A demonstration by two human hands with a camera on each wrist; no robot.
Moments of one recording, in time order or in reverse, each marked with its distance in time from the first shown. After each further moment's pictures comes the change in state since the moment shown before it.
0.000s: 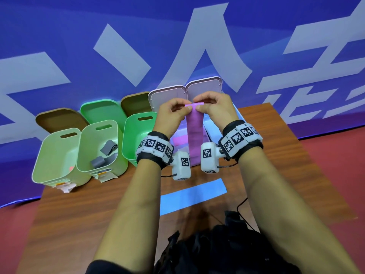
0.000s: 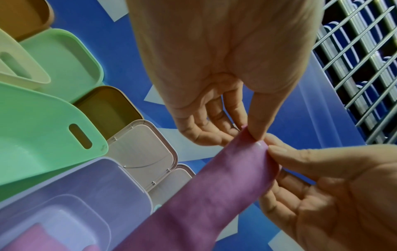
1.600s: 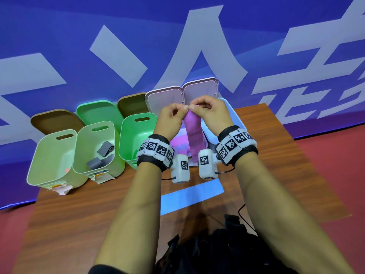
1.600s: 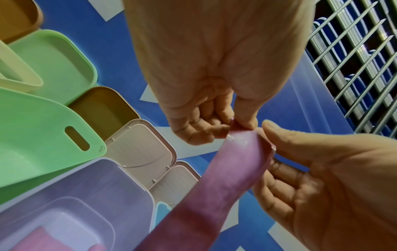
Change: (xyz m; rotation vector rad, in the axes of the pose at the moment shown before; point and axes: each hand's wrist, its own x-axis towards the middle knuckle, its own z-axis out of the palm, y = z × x) left_hand 0.001 -0.014 0.007 0.143 0.008 0.043; right_hand -0.008 0.013 0.005 -0.029 0.022 -0.063
